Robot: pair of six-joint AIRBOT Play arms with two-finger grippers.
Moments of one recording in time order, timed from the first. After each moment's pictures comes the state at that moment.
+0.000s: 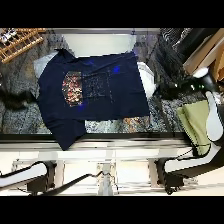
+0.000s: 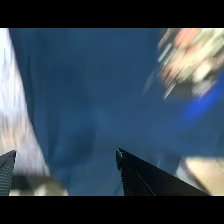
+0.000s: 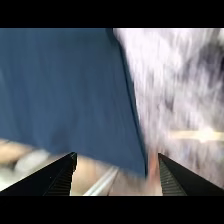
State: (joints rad) left arm 0.44 -1.31 1.04 1.24 -1.36 -1.38; right arm -0.34 -1.60 1.25 -0.93 1.44 1.22
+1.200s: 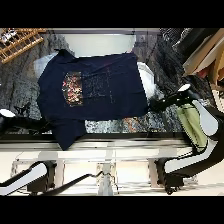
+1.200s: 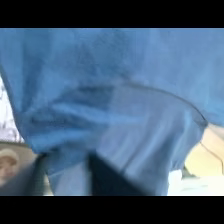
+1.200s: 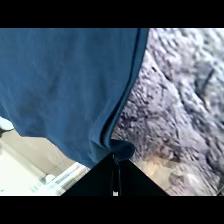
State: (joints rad) left arm 0.44 -1.22 0.58 1.07 -1.12 -1.31; right arm -0.25 -1.70 1.07 -0.91 1.33 0.97
